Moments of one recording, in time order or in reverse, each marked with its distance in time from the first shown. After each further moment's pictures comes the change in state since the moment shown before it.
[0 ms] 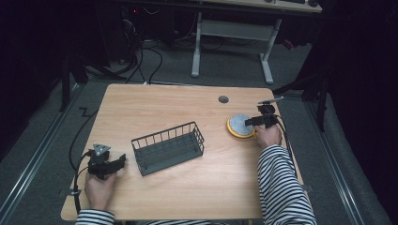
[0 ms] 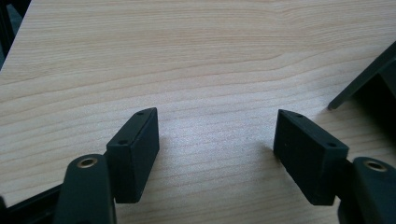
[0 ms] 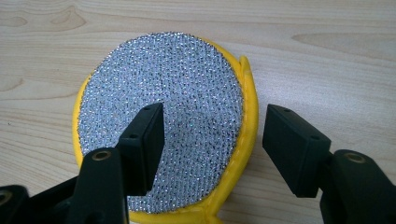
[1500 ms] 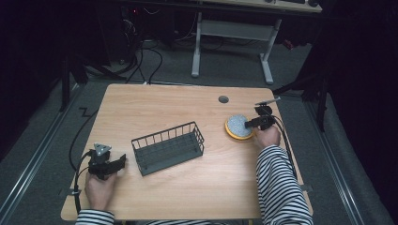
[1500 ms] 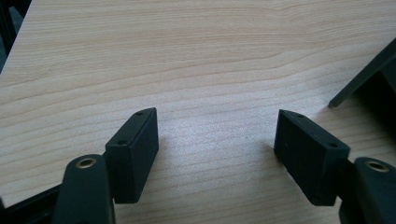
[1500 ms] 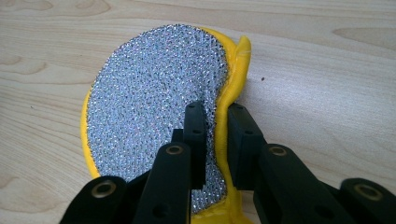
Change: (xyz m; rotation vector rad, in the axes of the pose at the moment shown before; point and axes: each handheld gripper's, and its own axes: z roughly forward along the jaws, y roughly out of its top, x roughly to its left) left arm -0.002 0.000 0.000 0.005 0.008 0.014; right arm 0.005 -0.002 0.006 0.022 0.071 -0.046
